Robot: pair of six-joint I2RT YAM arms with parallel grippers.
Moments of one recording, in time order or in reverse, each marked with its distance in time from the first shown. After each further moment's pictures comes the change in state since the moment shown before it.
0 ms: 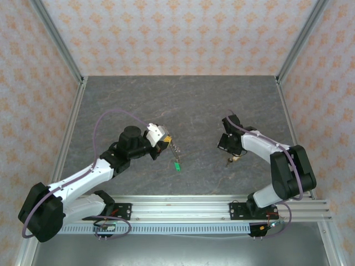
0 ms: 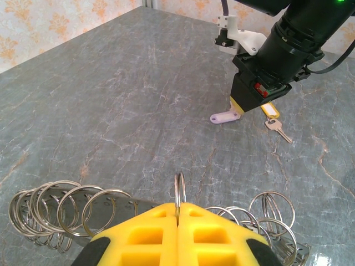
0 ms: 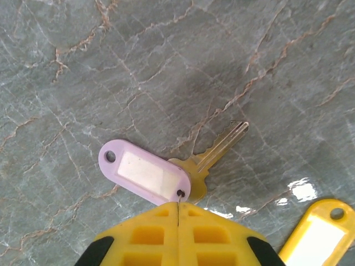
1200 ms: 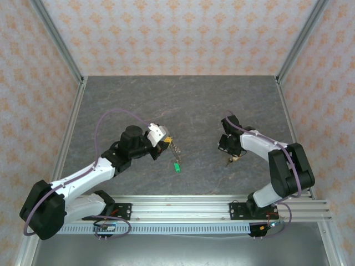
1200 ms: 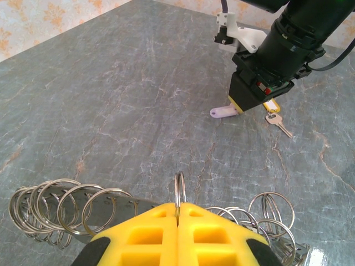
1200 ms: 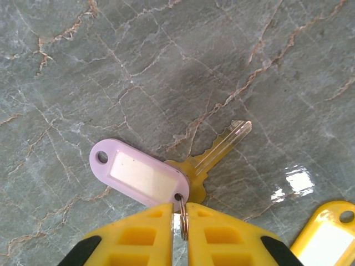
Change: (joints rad) left arm 0.000 0.027 0.004 -0.001 0.003 0.000; right arm 0.000 0.025 0.000 0.002 -0.002 0.003
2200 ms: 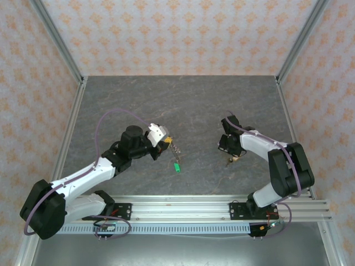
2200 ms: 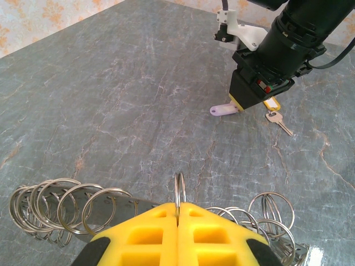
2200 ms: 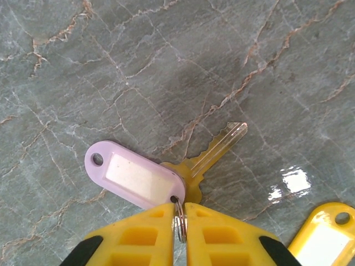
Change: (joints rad) left arm 0.000 0.002 0.000 -0.002 0.000 0.000; right arm 0.000 0.008 0.000 0.000 0.008 -0.003
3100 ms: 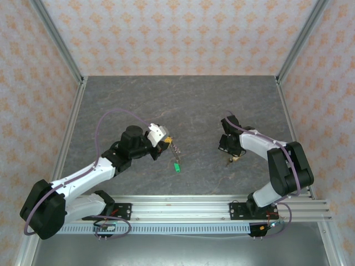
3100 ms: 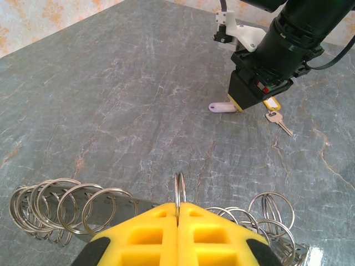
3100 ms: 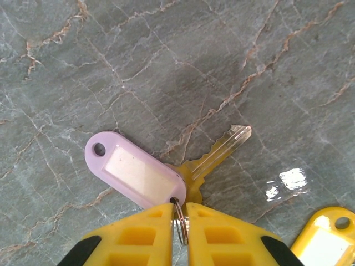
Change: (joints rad) left arm 0.000 0.000 0.000 -0.001 0.000 0.000; right arm 0.000 0.010 0.004 0.004 0.008 -0.001
